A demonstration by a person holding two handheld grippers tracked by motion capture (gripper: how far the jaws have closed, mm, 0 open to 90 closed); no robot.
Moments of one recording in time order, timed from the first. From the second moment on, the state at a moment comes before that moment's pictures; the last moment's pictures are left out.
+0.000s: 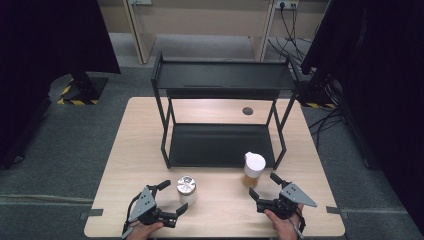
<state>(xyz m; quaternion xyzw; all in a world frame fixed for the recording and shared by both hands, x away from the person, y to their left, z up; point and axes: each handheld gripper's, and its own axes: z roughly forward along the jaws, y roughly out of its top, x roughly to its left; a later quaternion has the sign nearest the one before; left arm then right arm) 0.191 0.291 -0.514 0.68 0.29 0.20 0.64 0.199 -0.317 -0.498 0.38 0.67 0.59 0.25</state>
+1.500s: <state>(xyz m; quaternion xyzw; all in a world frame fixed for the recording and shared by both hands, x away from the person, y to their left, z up) 0.206 0.264 -0.502 0.71 0.31 0.20 0.60 0.201 -0.319 -0.500 0.39 0.66 0.60 0.24</state>
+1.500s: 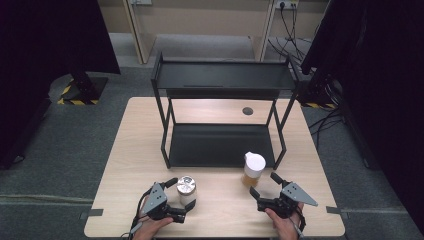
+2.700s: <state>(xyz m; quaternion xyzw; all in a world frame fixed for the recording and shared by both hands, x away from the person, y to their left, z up) 0.216 0.254 -0.487 0.73 0.31 0.20 0.57 0.202 -0.320 -0.502 0.38 0.66 0.61 0.24</state>
